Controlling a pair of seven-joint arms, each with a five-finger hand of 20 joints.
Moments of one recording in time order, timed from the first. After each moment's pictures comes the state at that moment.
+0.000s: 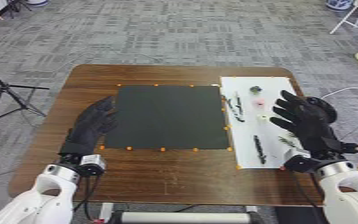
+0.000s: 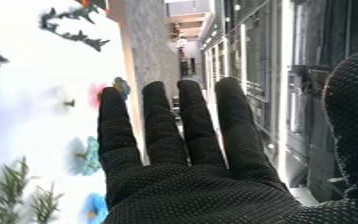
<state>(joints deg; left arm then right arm) 117.5 -43.2 -82.9 -117.0 40.5 12.3 16.5 -120.5 -46.4 93.1 -115.7 -43.4 8.6 -11.9</state>
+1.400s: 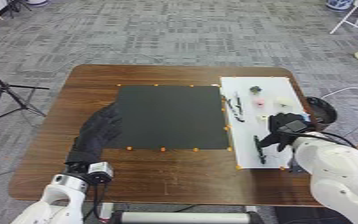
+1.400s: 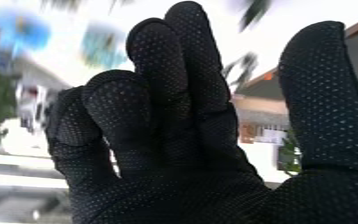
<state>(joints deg) 120.2 -47.4 -81.7 -119.2 42.8 14.2 16.3 -86.0 -21.8 58.1 -124.3 -117.9 -18.5 43.6</state>
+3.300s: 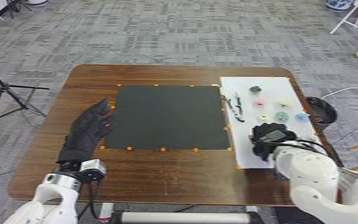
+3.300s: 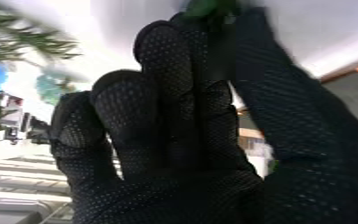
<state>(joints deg) 121.7 -47.5 -84.8 -119.3 41.3 14.6 17.5 -78.2 -27.6 44.0 -120.3 -120.0 -18.6 45.6</state>
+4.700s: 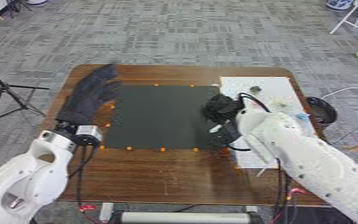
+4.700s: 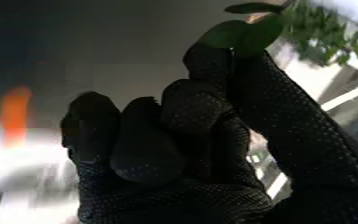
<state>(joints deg) 100.3 -32.5 -75.0 -113.7 33.5 8.8 20.1 -59.7 -49.1 38.8 -101.5 -68.5 9.1 36.1</state>
